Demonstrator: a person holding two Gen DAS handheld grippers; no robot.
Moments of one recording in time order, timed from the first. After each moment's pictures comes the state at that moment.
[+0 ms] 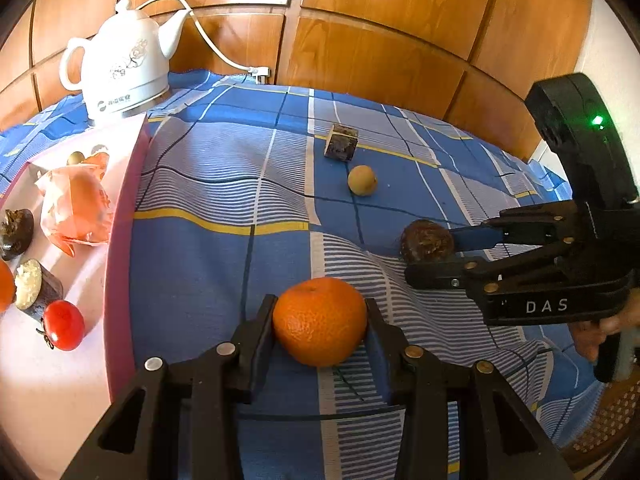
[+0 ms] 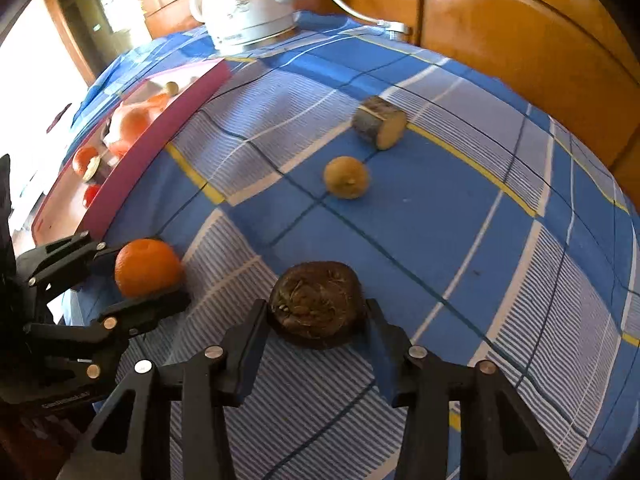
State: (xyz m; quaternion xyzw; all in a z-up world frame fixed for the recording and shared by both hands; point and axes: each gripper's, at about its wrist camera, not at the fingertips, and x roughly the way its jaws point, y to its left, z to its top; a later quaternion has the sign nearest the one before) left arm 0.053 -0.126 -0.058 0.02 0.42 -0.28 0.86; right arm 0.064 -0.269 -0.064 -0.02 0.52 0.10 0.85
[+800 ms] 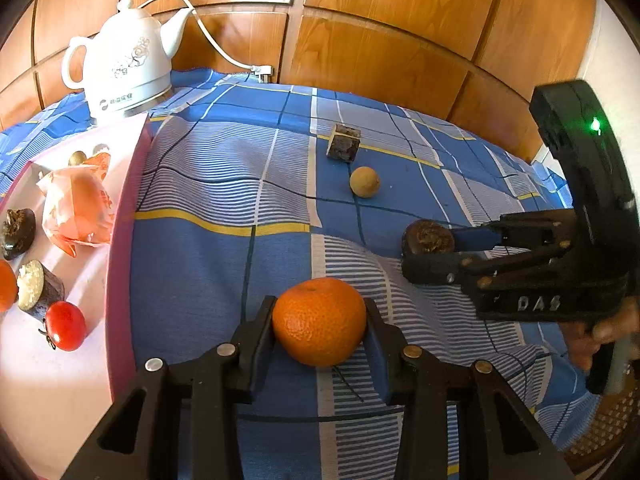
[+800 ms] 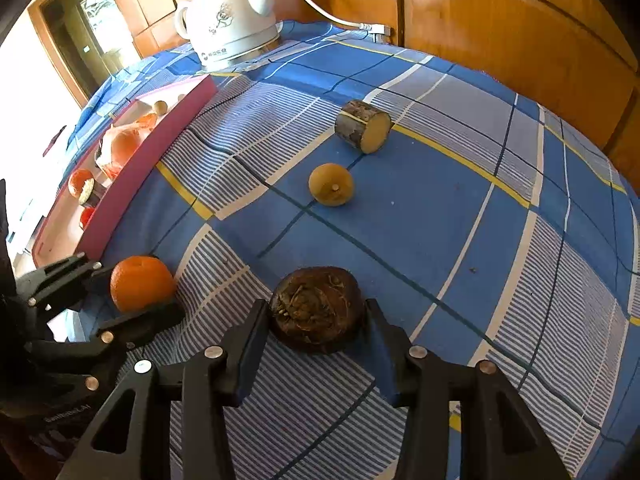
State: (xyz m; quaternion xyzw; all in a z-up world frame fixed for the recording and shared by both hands) left arm 0.056 -0.127 -0.054 0.02 0.43 -0.27 0.86; right arm 0.067 -0.271 -0.066 0.00 0.51 0.09 0.85
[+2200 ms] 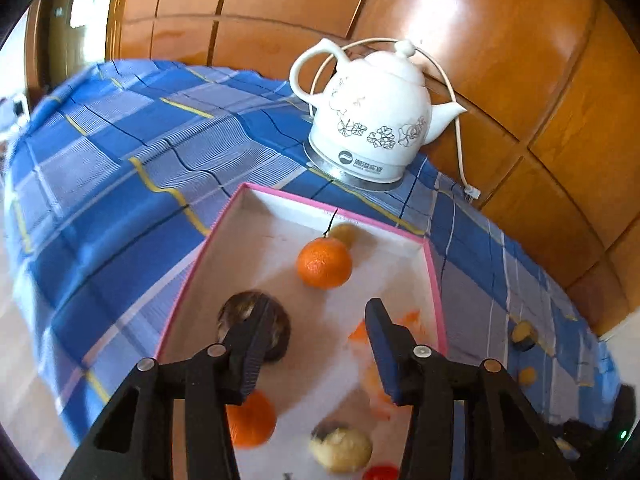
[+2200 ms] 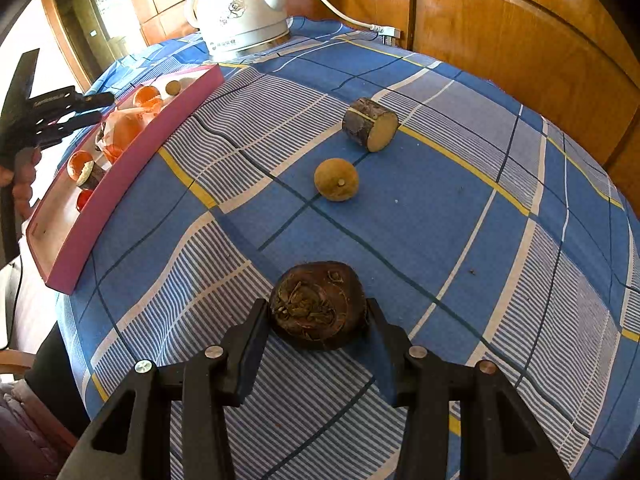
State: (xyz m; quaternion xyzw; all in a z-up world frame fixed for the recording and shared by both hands) left arm 0.167 0.056 -0.008 -0.14 0.41 -0.05 0.90; right arm 0.064 -0.267 -0.067 -0.02 0.51 0.09 0.85
